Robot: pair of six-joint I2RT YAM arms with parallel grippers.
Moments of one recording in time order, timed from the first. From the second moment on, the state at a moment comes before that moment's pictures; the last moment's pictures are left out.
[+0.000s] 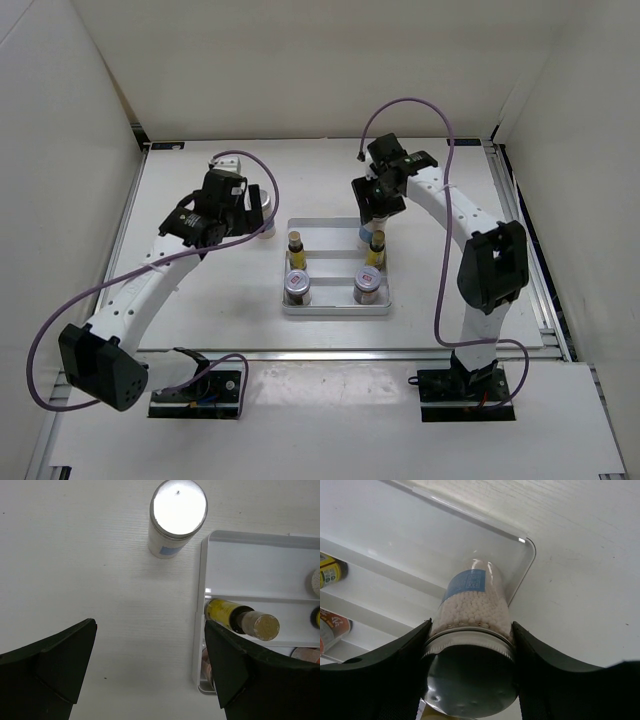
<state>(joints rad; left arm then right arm) -0.43 1.25 1.20 -0.71 -0.30 -0.36 0.48 1.87 1.69 -0.93 -0.06 0.08</state>
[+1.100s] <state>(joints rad) -0.33 1.83 1.47 -0.57 -0.20 -0.28 0.48 1.54 1.74 -0.96 -0.01 0.10</state>
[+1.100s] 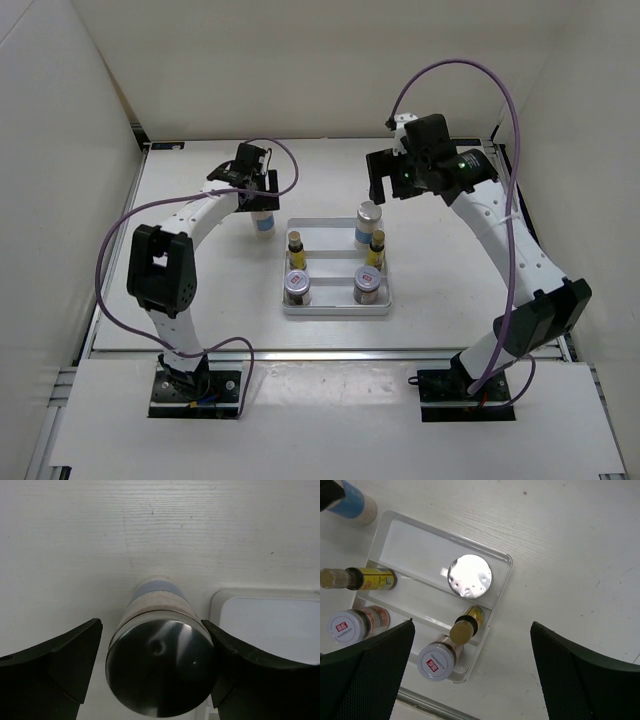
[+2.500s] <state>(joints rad) -0.49 1.82 1.53 -0.61 0.06 -0.26 0.45 1.34 1.48 -1.00 0.02 0.10</state>
